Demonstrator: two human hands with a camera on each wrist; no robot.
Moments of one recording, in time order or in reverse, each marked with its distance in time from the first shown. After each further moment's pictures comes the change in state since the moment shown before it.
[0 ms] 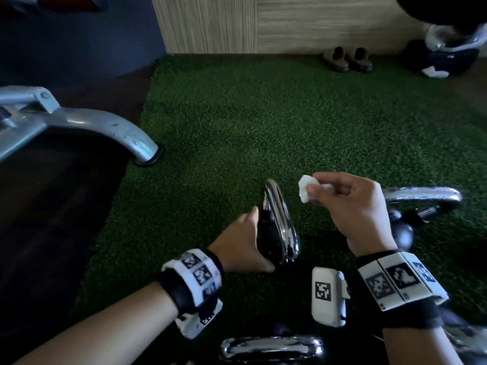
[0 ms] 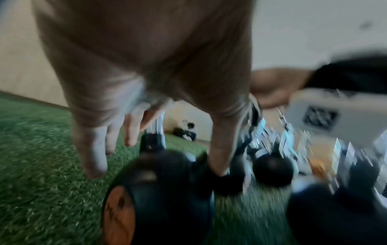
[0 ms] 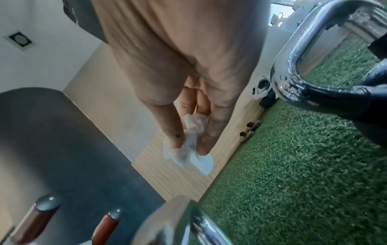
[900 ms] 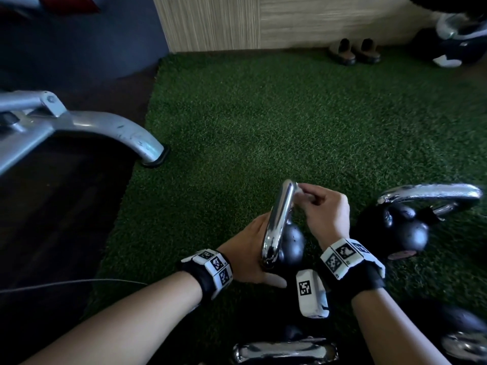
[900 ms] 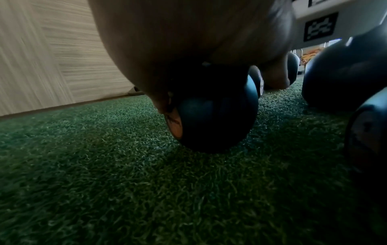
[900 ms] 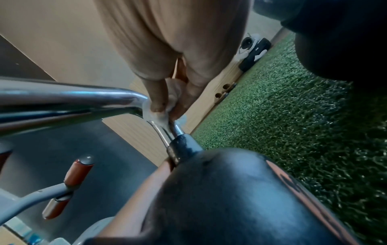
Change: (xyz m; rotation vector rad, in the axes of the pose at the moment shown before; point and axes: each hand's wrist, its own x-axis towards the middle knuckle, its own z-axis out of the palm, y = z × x) left_hand 0.018 -0.033 0.025 -0.097 0.111 0.460; right_hand 0.017 0.060 0.056 -0.149 0.074 -0.001
